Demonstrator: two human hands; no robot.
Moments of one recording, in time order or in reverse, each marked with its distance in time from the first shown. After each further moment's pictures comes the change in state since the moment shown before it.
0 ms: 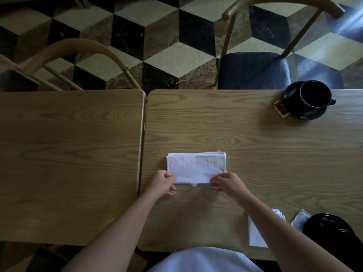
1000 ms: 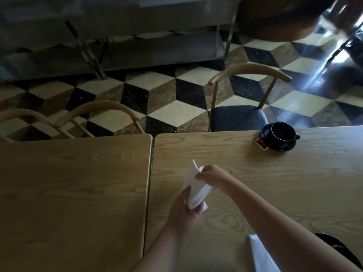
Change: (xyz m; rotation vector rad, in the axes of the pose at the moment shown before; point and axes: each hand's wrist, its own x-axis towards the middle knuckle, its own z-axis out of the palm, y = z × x) left_hand -0.100 0.055 0.035 -1.192 -0.304 0.019; right_hand -0.080 -0.146 -0.001 -0.382 0.027 -0.299
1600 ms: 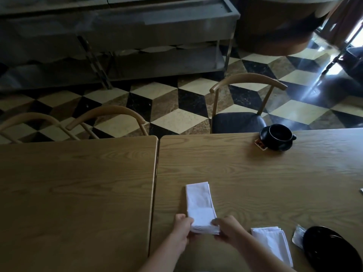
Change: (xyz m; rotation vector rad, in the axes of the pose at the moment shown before) left_hand -0.040 -0.034 -0.058 0.626 0.267 -0.029; right_hand -0.066 0.132 0.105 0.560 0.016 0.460
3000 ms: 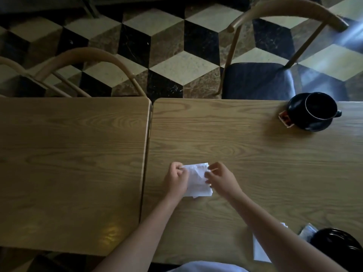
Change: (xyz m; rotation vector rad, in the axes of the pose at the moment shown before) left_hand 0.095 0.072 0.024 0.305 0.234 0.369; right_hand 0.073 -0.099 -0.005 -0.244 -0.015 -0.369
